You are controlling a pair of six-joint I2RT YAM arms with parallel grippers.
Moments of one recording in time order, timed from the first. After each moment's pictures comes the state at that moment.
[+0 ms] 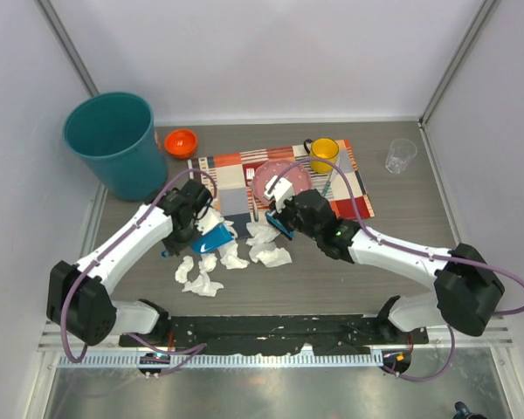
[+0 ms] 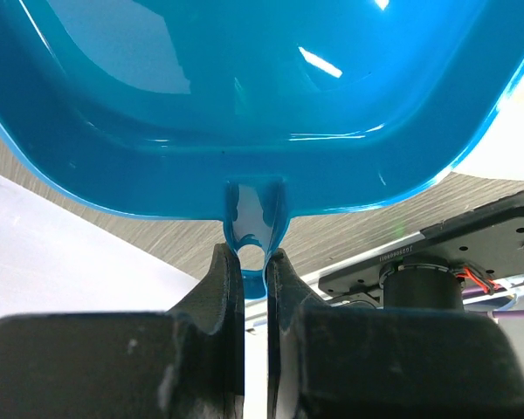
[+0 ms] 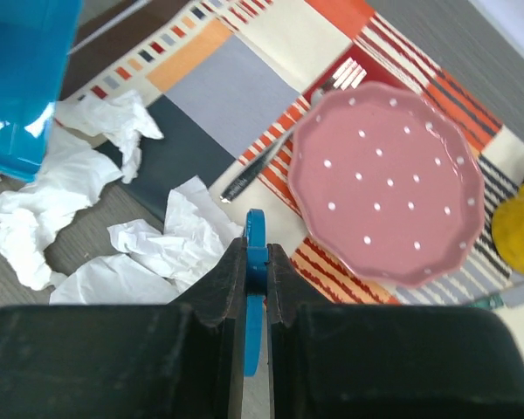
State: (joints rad) left arm -0.49 1.32 1.05 -1.21 -0.21 0.42; right arm 0.84 1.35 0.82 0.12 0.13 -0.17
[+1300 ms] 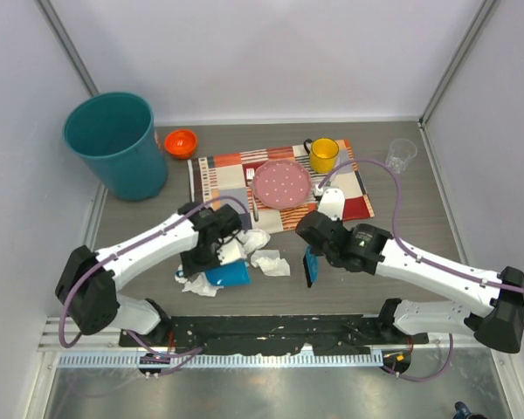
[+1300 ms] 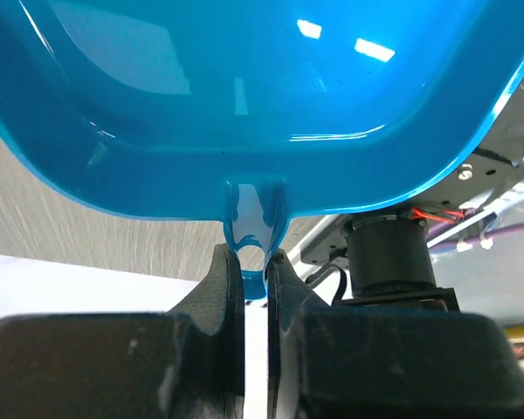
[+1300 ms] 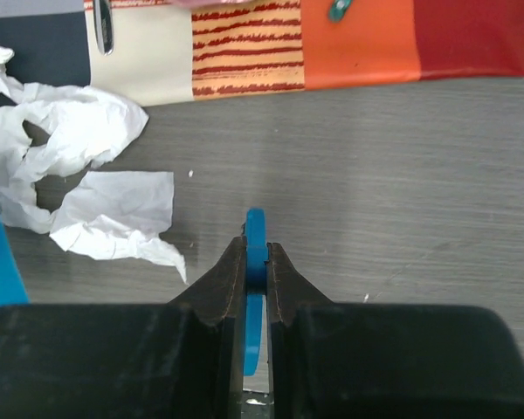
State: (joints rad) left arm -0.73 1.38 1.04 -1.31 -0.11 0.46; right arm 1.01 1.13 0.98 -0.80 0.62 0.76
